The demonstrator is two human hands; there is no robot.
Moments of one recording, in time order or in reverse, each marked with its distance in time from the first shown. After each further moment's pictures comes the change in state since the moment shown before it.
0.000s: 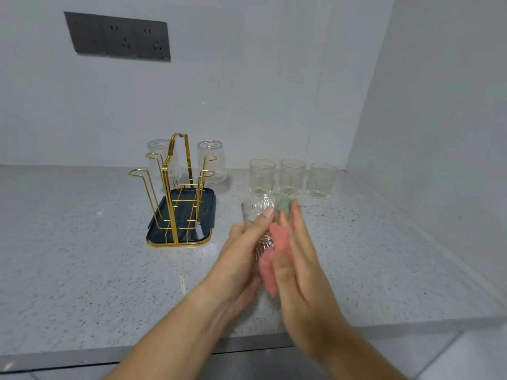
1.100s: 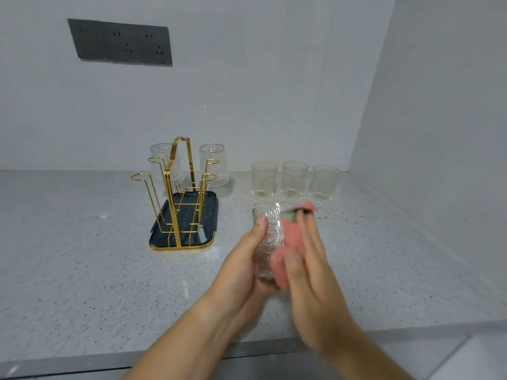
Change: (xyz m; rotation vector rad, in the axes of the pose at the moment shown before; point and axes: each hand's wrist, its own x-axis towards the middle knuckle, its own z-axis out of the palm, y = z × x) left_hand -0.005 -0.008 -0.001 -0.023 -0.014 -0.070; right_hand 0.002 0.001 -0.005 0.075 0.028 0.101
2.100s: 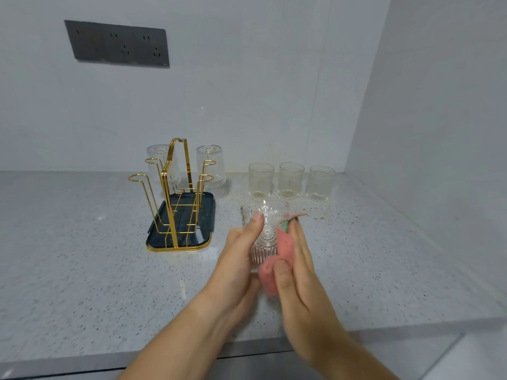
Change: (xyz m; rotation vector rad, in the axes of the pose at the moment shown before) left_hand 0.002 0.002 0.001 0.010 0.064 0.078; right_hand -0.010 0.013 0.009 0.034 -0.040 0.051
